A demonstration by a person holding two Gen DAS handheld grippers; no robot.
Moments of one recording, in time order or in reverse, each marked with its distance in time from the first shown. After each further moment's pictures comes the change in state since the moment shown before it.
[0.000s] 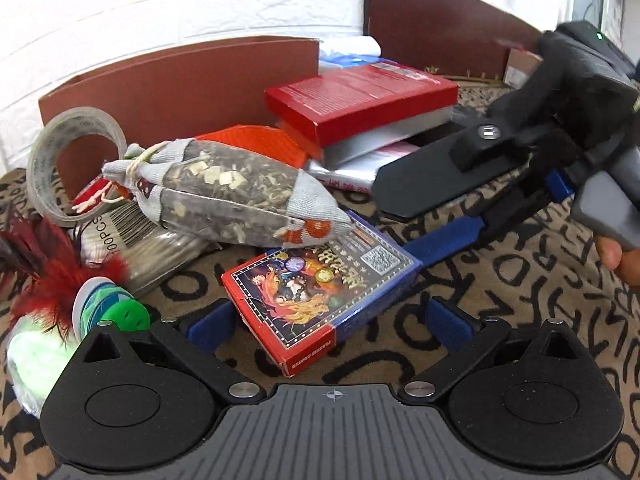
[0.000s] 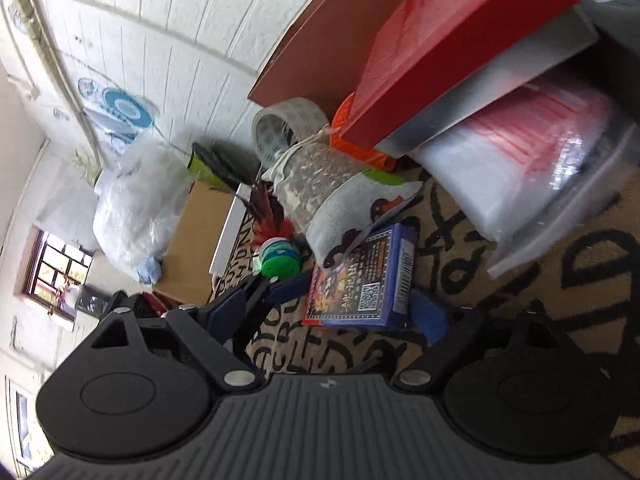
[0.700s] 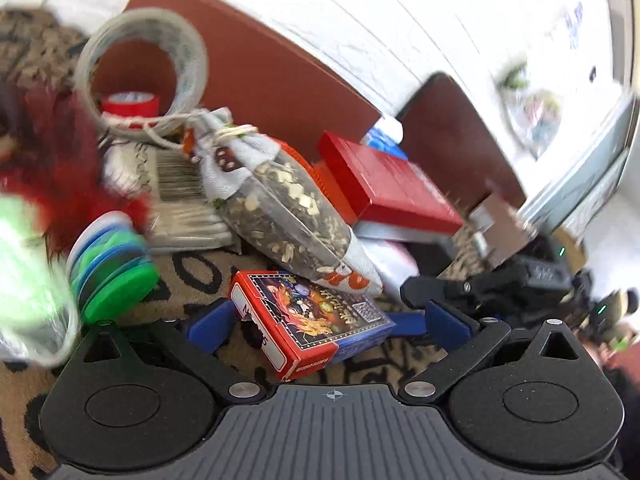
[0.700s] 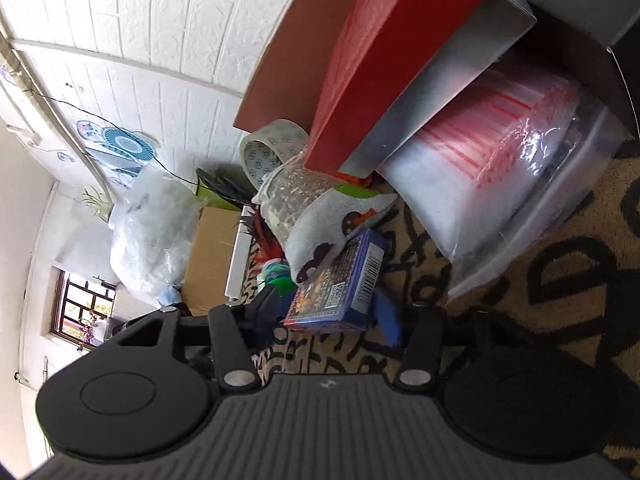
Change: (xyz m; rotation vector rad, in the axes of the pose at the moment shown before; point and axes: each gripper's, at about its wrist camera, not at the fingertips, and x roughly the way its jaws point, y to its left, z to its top) left arm -0.012 0.084 -0.014 -0.559 -0.141 -0.345; right arm -0.009 -0.030 0.008 0.141 -0.025 0.062
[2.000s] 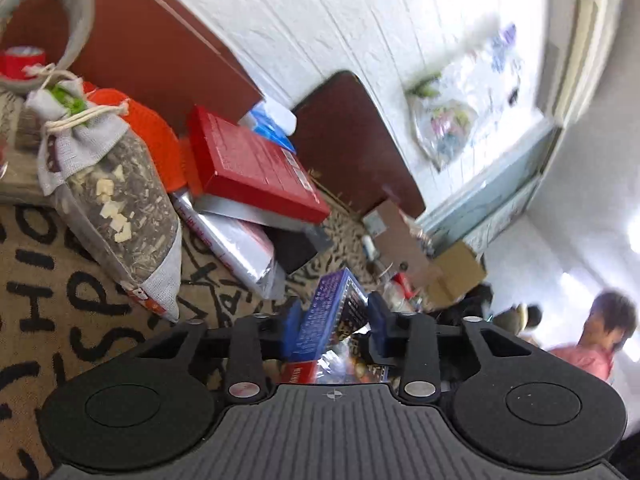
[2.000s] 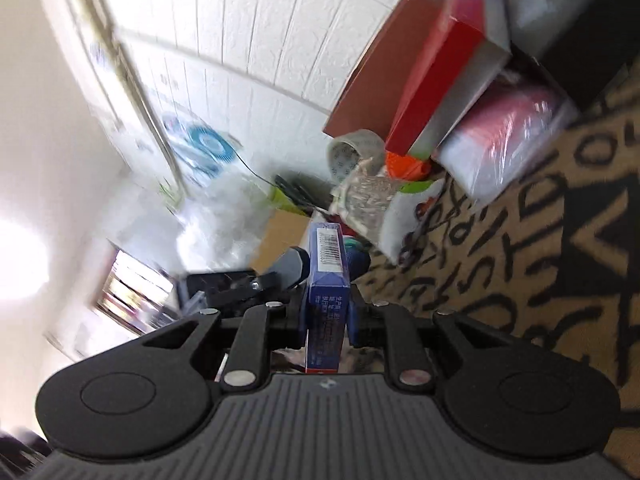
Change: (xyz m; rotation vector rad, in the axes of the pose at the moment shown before) left arm 0.017 -0.055 -0.012 -0.057 0.007 -0.308; right arm -0.061 0.005 -0.053 -0.109 -0.110 0.229
